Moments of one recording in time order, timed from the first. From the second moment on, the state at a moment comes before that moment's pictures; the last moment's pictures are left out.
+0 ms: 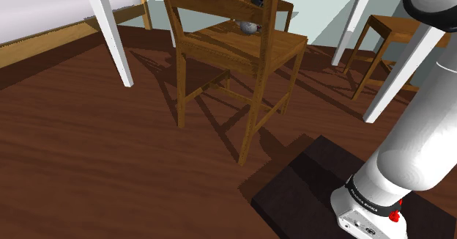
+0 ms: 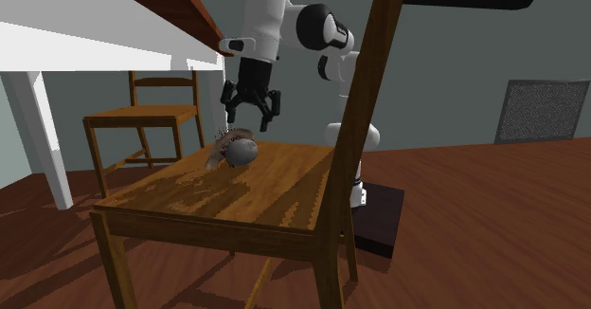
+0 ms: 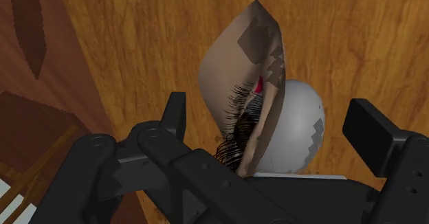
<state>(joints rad) -0.04 0.10 -0.09 -1.43 -0.11 1.71 -0.26</state>
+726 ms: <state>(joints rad) -0.04 0.09 -0.09 -1.49 -0.12 1.75 -0.26</state>
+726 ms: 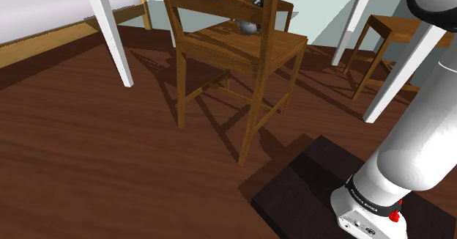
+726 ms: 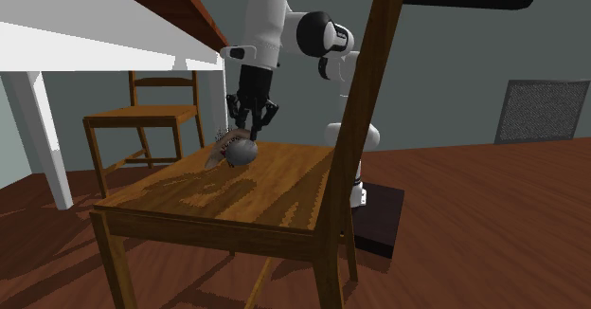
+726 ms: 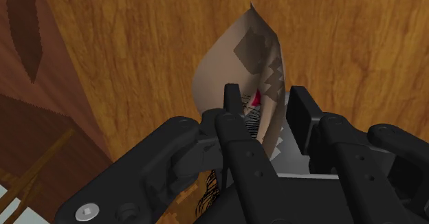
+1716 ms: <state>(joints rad) -0.04 0.16 -0.08 -1.23 -0.11 1.55 -0.28</state>
